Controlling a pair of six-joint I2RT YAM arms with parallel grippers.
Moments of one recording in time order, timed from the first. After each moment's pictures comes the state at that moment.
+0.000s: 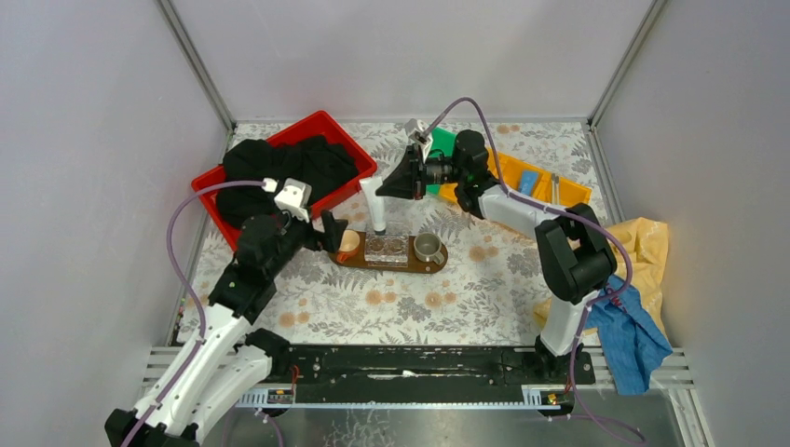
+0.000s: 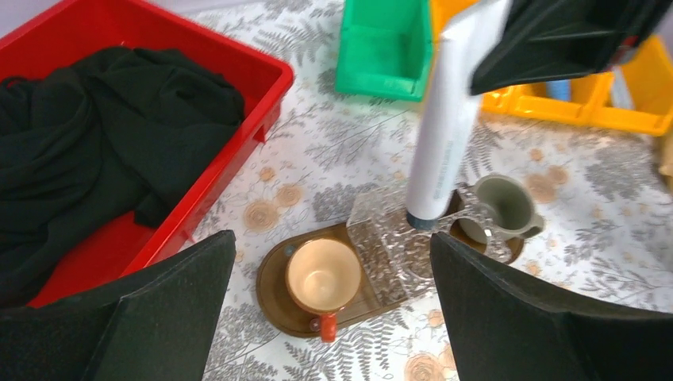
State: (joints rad) left arm -0.39 0.69 0.63 -0.15 0.07 -0.10; right arm 0.52 1.84 1.21 0.75 -1.14 0.38
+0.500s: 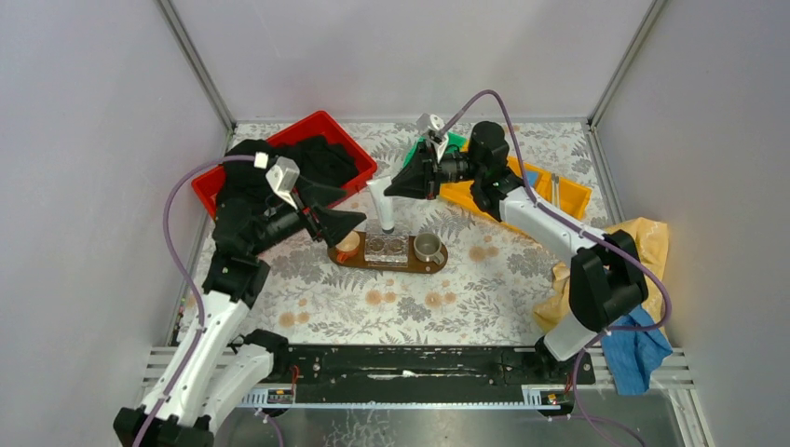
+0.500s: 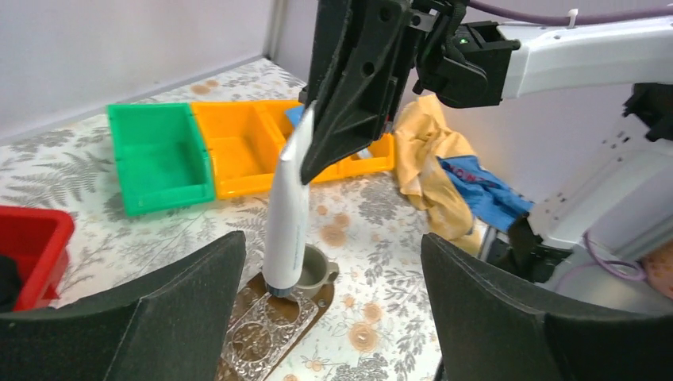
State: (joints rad) left arm -0.30 0.72 0.73 0.12 0.66 -0.35; right arm 0.52 1.64 1.23 0.48 -1.18 0.21
